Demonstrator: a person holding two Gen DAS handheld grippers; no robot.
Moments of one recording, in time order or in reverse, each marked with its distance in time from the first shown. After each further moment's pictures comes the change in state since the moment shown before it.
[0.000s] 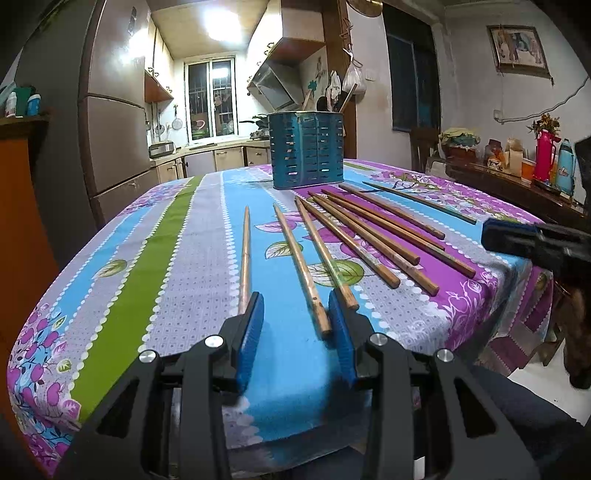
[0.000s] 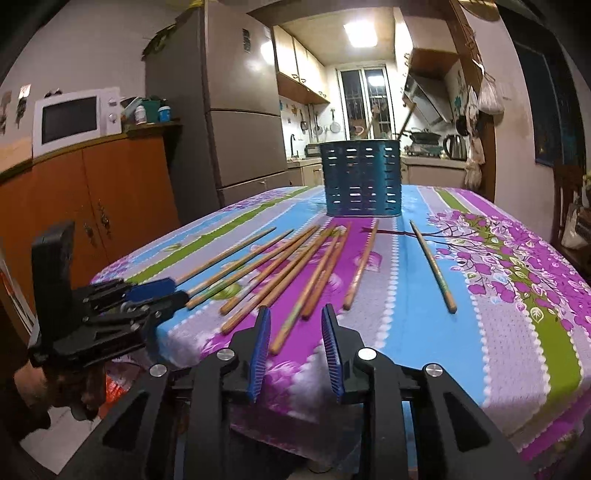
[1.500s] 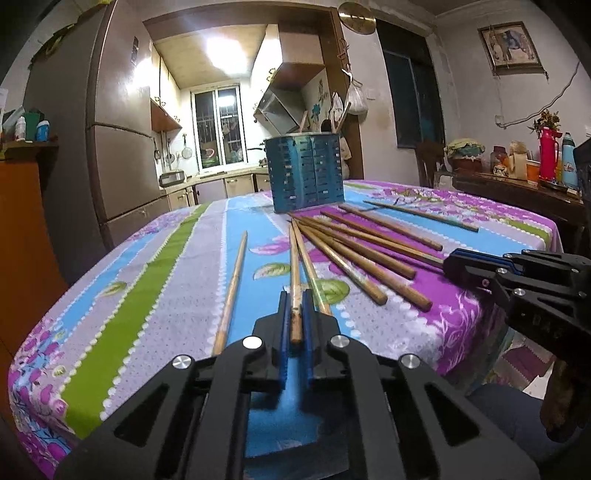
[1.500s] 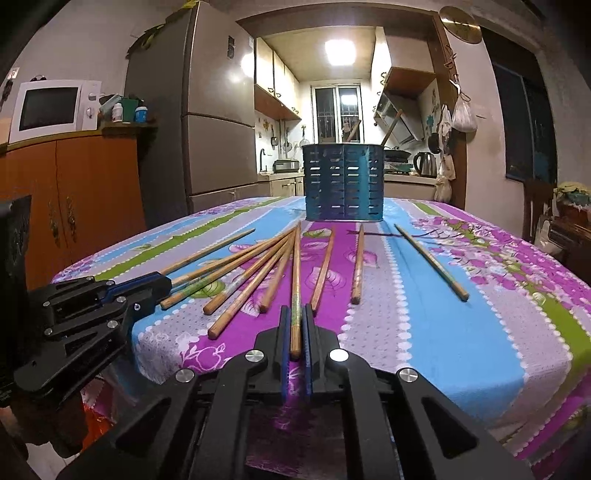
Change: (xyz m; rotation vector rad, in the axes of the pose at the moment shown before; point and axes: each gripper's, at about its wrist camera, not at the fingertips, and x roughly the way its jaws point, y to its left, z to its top) left arm 0.000 -0.023 0.000 0.045 -0.120 0.068; right arm 0.024 0.021 -0.017 -0.003 -0.084 -0.159
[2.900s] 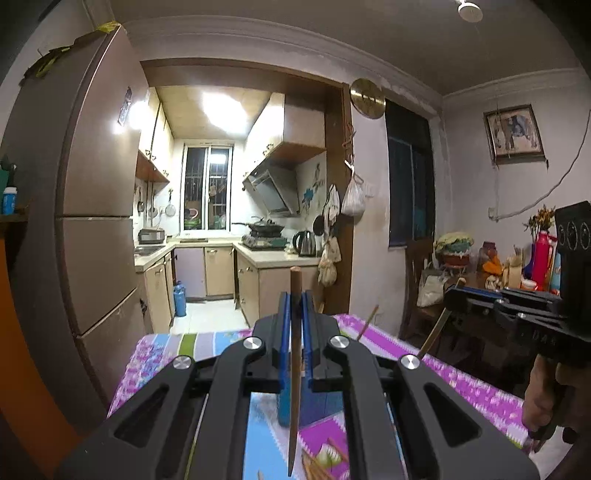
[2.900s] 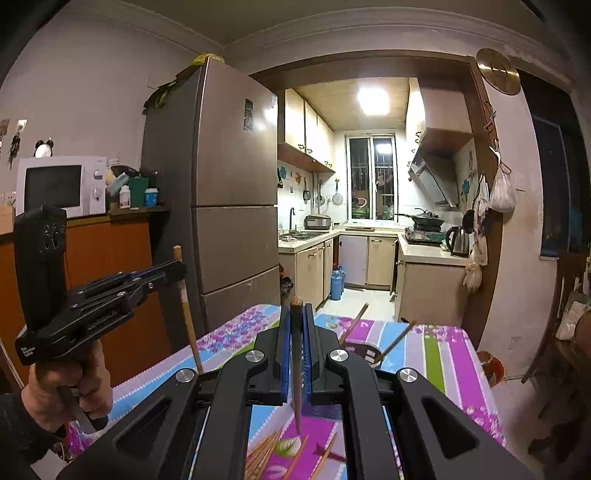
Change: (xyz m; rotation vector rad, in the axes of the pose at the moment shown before) left arm 0.040 0.060 0.272 -0.104 -0.263 -0.119; right arm 0.030 -0.067 0.301 -0.072 -0.162 0.148
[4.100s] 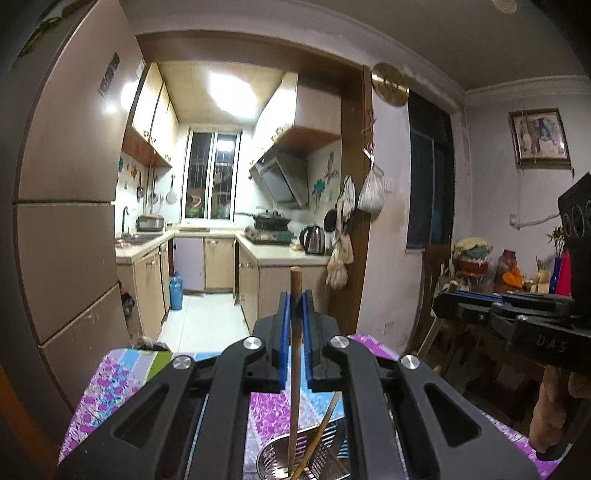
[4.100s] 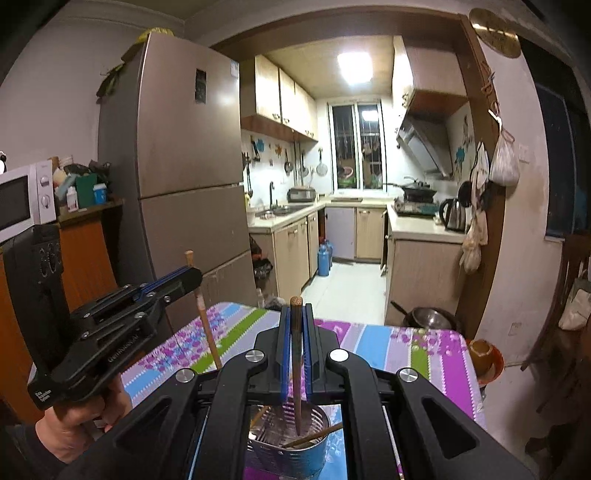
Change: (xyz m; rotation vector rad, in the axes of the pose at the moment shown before) left arm 0.173 0.011 0.011 -0.059 0.053 0.029; right arm 0.156 -0.105 0.041 0.057 0.141 -0.030
